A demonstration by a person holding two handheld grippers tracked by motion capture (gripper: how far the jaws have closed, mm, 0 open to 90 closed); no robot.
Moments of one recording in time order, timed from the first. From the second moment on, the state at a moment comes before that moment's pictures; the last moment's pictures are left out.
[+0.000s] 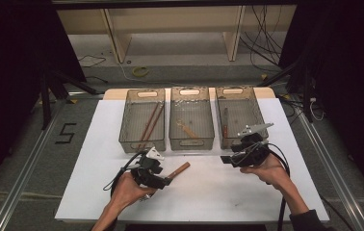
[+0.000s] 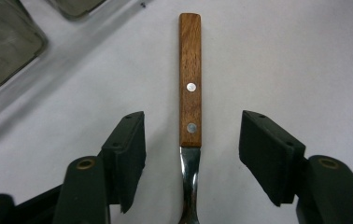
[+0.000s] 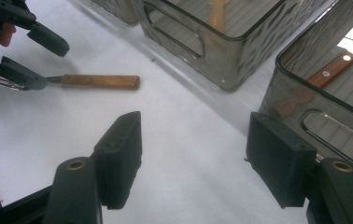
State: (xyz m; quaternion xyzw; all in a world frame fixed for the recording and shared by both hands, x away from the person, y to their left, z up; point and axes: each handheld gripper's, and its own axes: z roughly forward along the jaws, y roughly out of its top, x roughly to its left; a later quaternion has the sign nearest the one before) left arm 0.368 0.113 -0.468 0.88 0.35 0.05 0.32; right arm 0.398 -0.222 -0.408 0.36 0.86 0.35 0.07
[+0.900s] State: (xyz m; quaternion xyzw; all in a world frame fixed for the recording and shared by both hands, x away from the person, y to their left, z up) left arm 0.375 0.092 -0.476 0.91 0.33 0.06 0.24; right arm 0.392 -0.220 -0.414 0.36 0.87 0.35 0.06
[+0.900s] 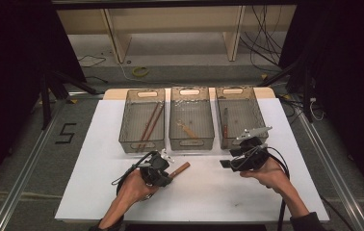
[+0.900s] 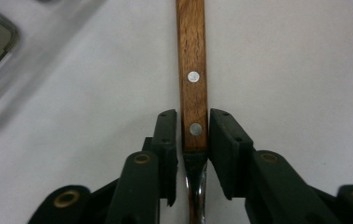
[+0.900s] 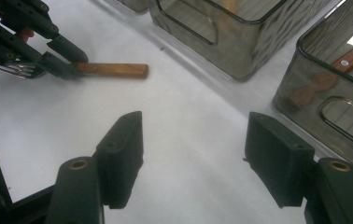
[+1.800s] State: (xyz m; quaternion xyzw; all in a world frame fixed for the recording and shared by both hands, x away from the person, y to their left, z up) left arm 0.365 0.084 -0.466 0.93 0.27 0.05 0.24; right arm 0.380 -0.181 -0.413 0.28 0.89 0.35 0.05
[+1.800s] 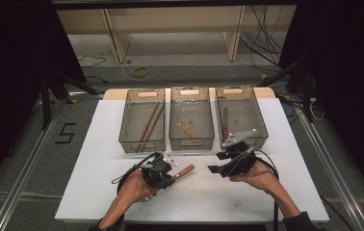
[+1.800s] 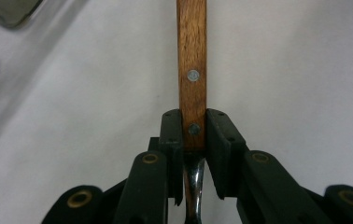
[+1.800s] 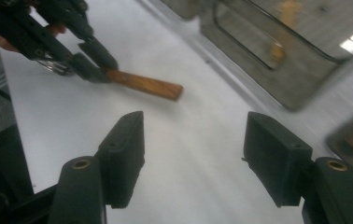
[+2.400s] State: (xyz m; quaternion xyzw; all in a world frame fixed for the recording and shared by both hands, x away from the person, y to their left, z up) left arm 0.346 0.070 -0.452 0.94 0.21 0.02 0.26; right arm 0.374 -0.123 -0.431 0.13 0.94 0.31 0.04
